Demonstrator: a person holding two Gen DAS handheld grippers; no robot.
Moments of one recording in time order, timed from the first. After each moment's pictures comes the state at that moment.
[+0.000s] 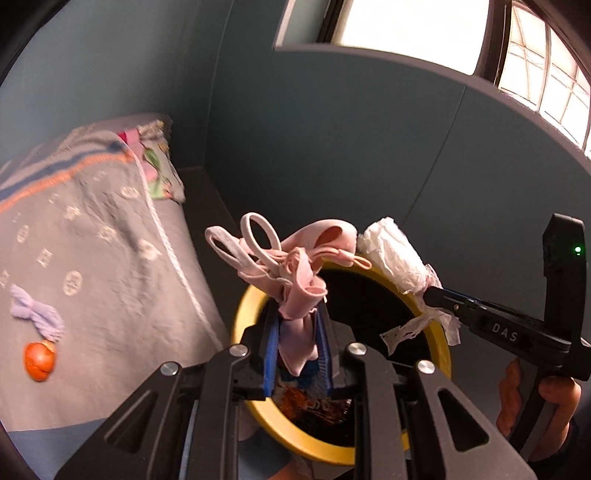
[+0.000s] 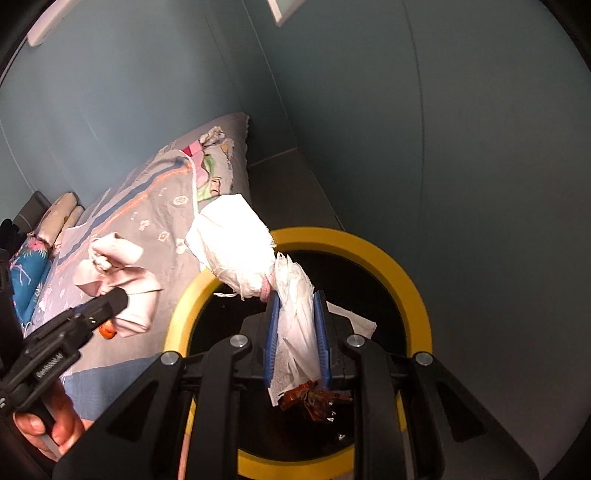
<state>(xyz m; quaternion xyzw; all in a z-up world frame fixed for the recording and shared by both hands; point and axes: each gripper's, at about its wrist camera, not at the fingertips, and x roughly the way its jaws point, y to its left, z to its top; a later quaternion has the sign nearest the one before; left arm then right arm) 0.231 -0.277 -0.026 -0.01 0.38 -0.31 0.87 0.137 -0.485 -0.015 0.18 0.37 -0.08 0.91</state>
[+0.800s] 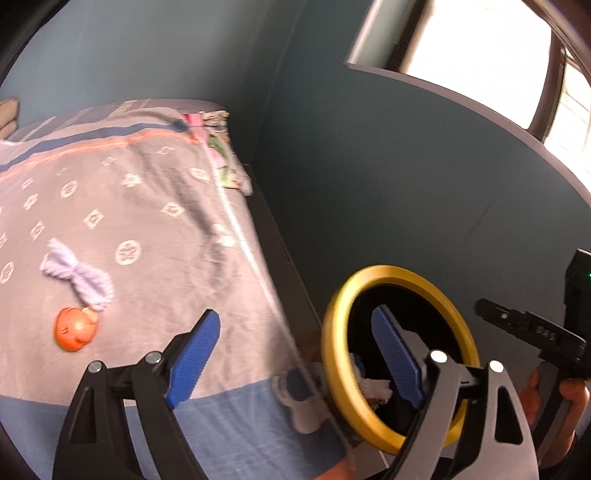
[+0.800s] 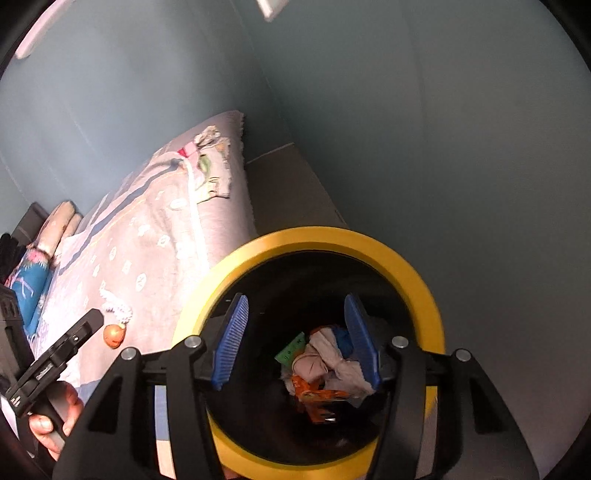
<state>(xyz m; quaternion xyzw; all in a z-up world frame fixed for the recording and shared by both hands) 0.252 -0.183 -0.034 -0.08 0.38 -0.23 0.89 0.164 -0.471 -0.010 0.18 0.37 -0.07 0.91</state>
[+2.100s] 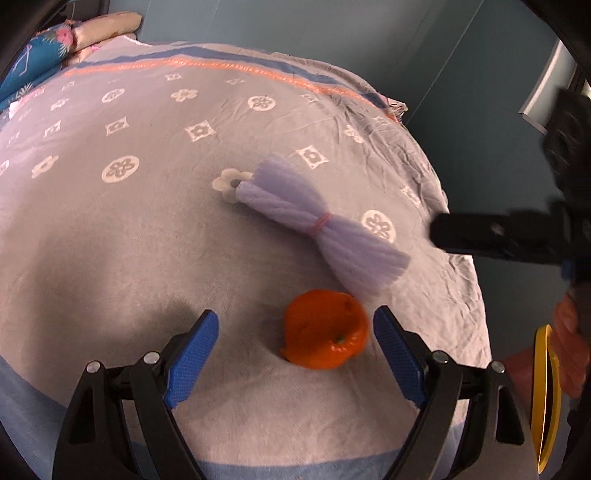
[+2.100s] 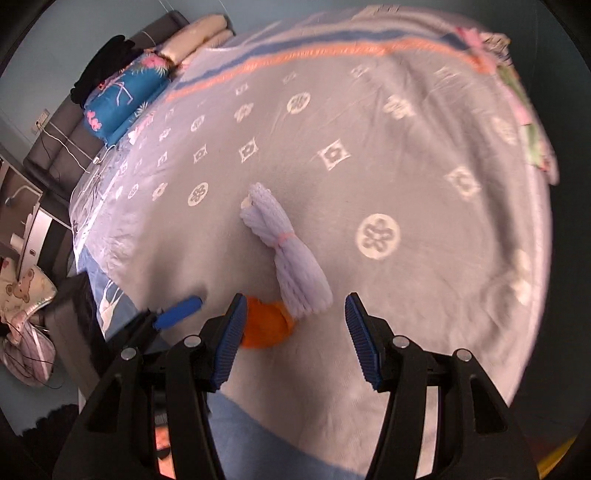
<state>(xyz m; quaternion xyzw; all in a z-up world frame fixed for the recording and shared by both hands) 0.326 0.032 -0.152 -0.18 0.44 -0.03 0.88 0.449 -0.104 -0.092 0.00 0.56 0.28 0.78</state>
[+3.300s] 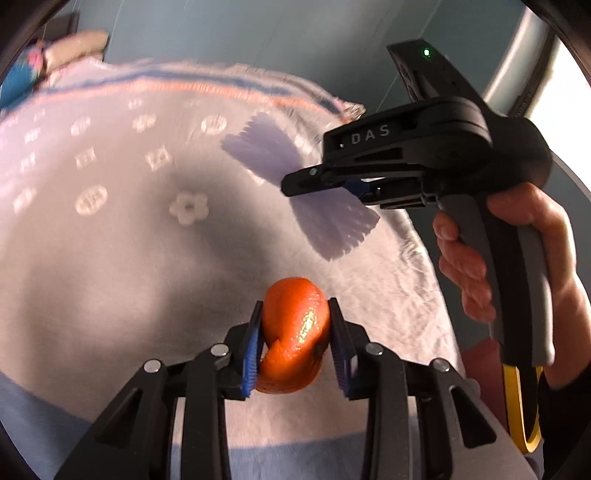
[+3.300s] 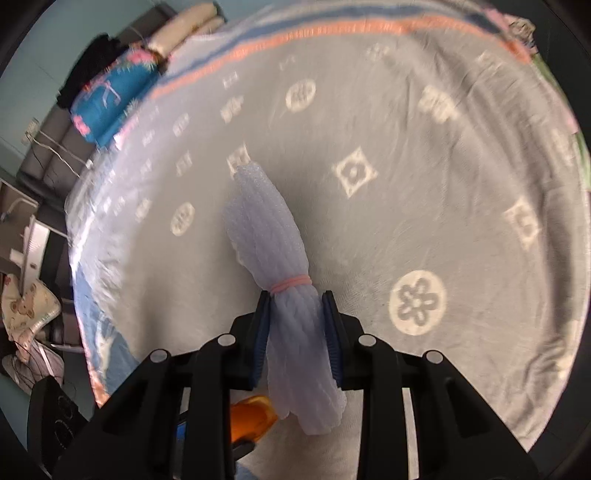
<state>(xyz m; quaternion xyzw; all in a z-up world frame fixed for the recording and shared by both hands) 0.299 0.008 -0.107 -0.15 0.41 -0.09 0.89 0.497 -0.072 -0.102 0.04 0.56 0.27 0.78</state>
